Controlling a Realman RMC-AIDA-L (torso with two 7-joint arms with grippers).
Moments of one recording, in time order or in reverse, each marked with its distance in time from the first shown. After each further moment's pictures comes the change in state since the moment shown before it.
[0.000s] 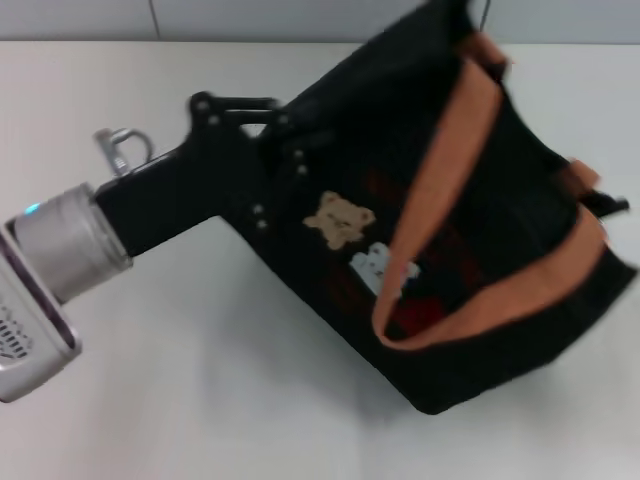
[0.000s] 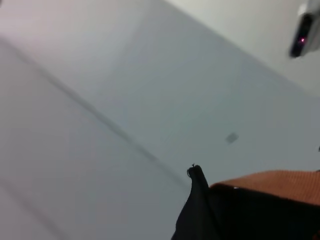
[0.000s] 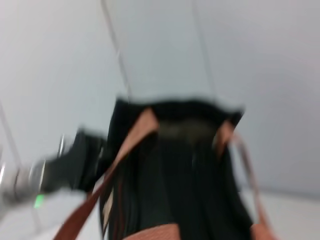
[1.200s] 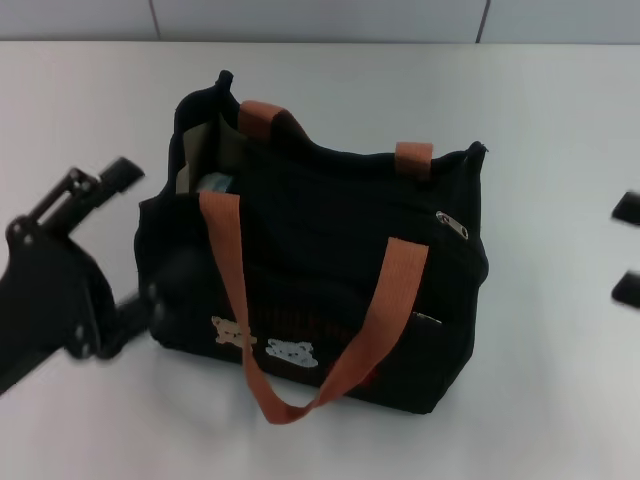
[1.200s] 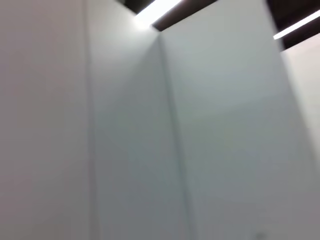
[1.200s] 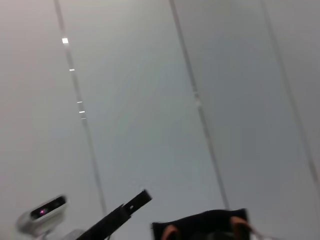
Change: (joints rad) left arm 0.018 0.087 0.032 -0.585 -0.256 0.558 -0.321; right arm 0.060 0.022 -0.101 0.114 0.052 -0.134 -0.121
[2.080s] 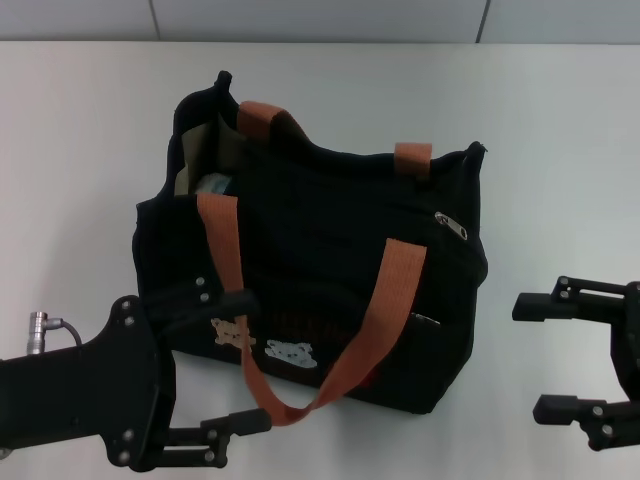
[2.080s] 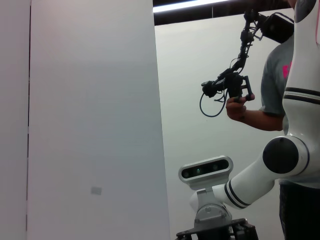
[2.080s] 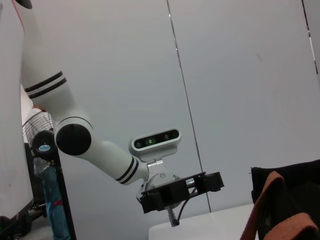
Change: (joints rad) left arm -0.046 0.029 -0.153 0.186 0.523 0.014 -0.304; right arm 0.030 0.010 -0.310 0.000 -0.002 0.011 -0.064
